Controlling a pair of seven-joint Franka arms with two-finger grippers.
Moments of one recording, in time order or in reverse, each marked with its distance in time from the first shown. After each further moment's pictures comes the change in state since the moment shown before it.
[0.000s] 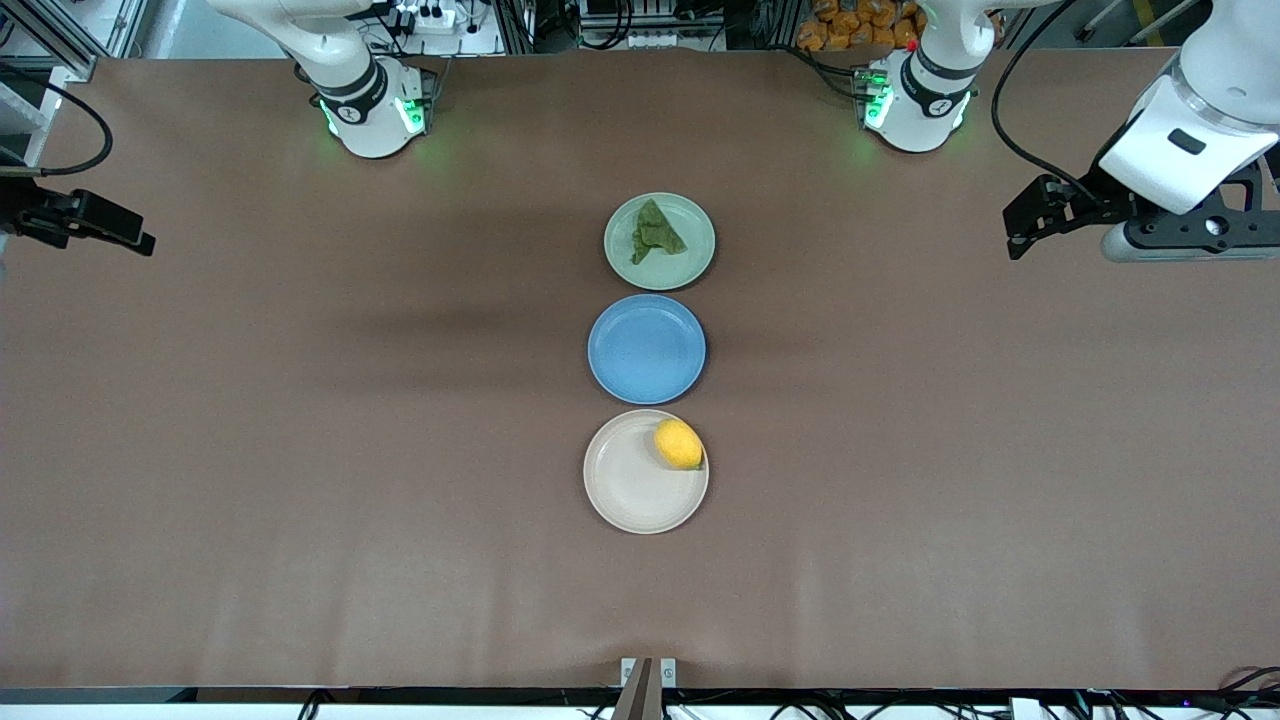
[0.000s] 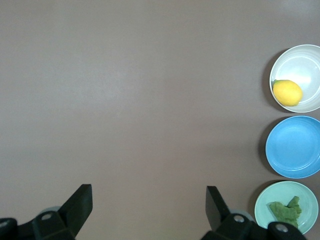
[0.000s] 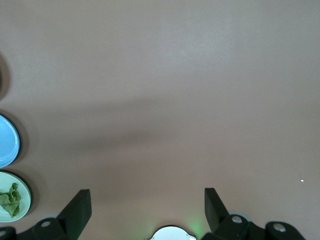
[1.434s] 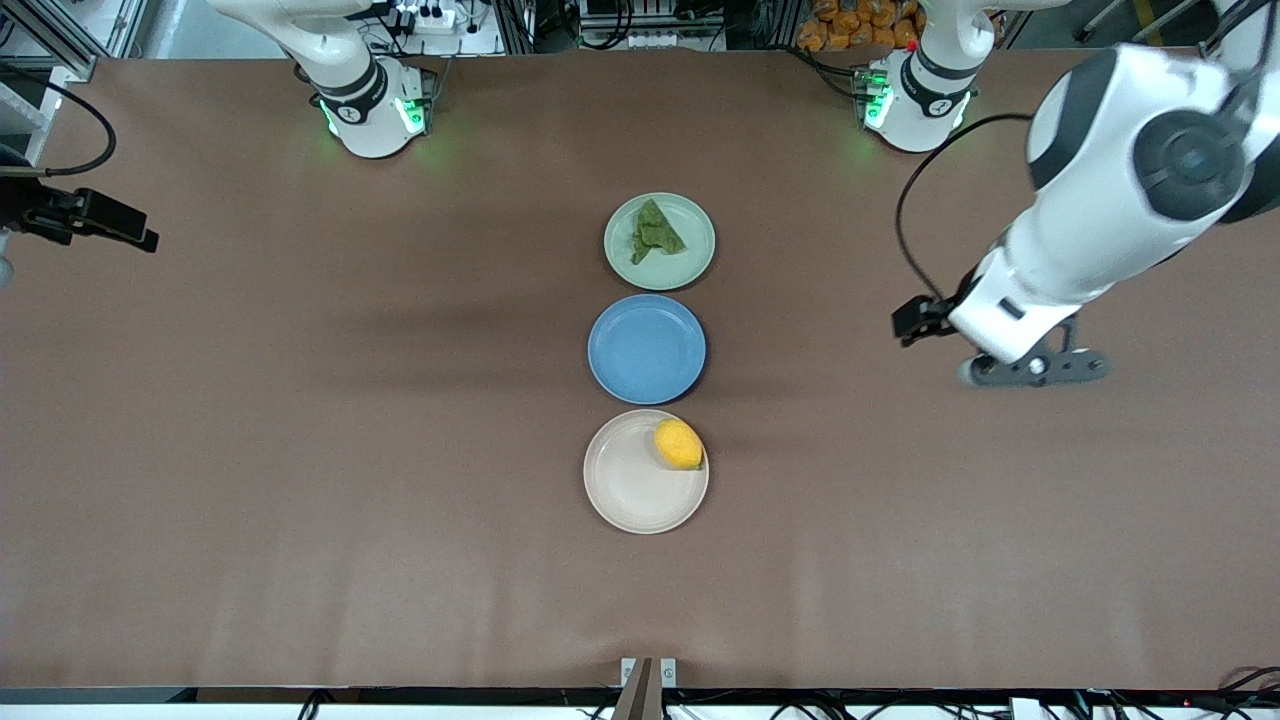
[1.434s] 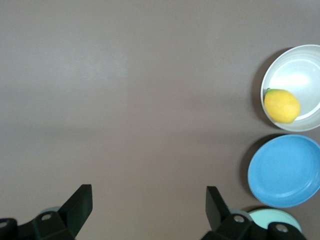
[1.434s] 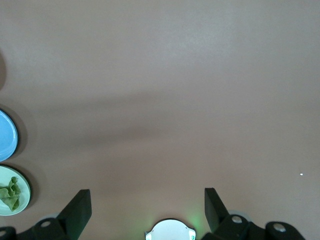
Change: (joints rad) left arm -0.128 0.277 0.000 -0.009 0.000 0.204 -0.202; right arm 0.000 0.002 0.000 -0.002 0.000 -0.033 0.000
